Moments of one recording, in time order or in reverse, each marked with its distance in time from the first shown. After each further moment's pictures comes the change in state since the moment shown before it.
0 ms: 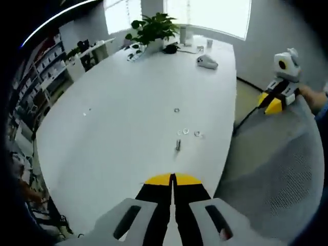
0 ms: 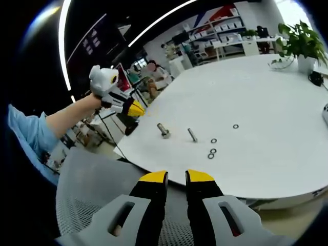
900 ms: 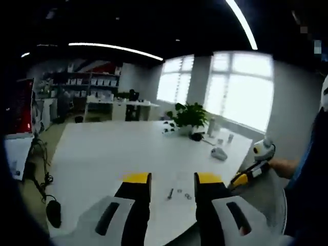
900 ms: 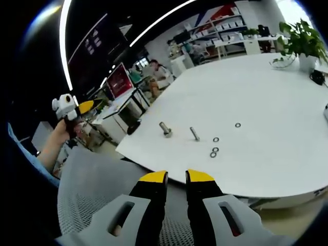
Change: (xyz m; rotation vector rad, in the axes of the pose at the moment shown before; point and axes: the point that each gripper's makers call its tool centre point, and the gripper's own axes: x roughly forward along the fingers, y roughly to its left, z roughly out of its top) left arm -0.146 -0.030 -0.006 -0.367 -0.775 0.230; right arm -0.001 0.005 -0.003 0.003 0.009 0.019
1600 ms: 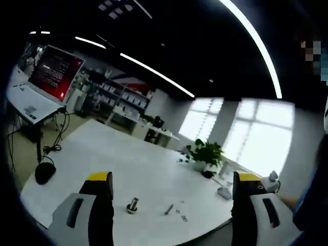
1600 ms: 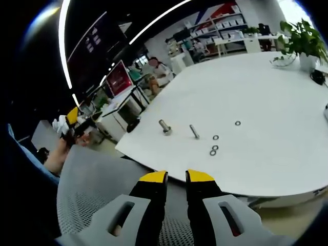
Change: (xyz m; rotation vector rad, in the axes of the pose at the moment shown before) left arm -0.026 0.019 -0.021 -0.243 -0.271 0.172; right arm 0.001 -0.002 -0.002 0.000 0.017 -0.005
